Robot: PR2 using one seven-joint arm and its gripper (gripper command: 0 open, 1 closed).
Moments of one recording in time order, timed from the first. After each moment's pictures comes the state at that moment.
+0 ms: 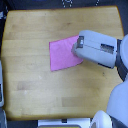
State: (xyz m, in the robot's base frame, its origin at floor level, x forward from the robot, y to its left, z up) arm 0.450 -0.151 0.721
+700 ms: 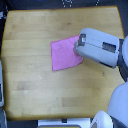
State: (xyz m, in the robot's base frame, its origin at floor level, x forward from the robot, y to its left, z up) arm 0.452 -0.160 0.733
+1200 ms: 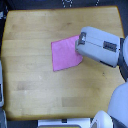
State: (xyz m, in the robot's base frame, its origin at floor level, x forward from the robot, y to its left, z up) arm 0.457 -0.163 0.741
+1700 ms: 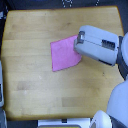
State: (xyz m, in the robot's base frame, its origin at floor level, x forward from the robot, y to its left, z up) arm 0.459 -0.153 0.746
